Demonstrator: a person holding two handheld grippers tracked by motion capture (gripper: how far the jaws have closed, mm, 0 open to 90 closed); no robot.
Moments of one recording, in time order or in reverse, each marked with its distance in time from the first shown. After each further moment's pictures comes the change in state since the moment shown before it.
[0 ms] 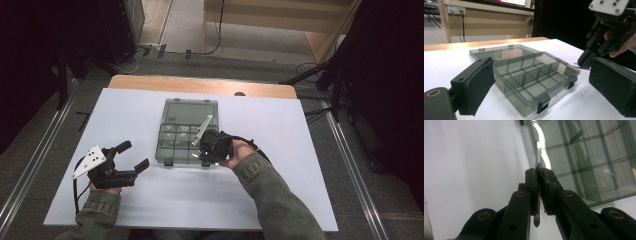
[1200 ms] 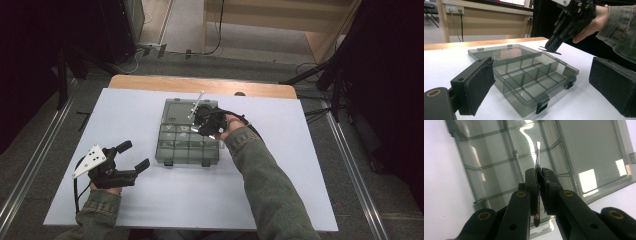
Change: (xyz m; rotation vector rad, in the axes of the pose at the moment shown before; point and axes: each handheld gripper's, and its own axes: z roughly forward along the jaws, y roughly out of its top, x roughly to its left) left arm 0.000 0.000 0.001 -0.003 -0.009 -0.010; right arm -0.065 0.034 0.011 0.036 -0.116 0.005
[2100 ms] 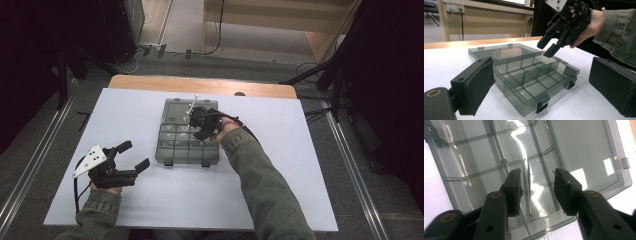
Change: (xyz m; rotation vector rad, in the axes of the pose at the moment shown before) left arm 0.000 0.000 0.000 0.008 0.004 -0.001; right arm 0.004 0.008 0.015 -0.005 -0.071 0.000
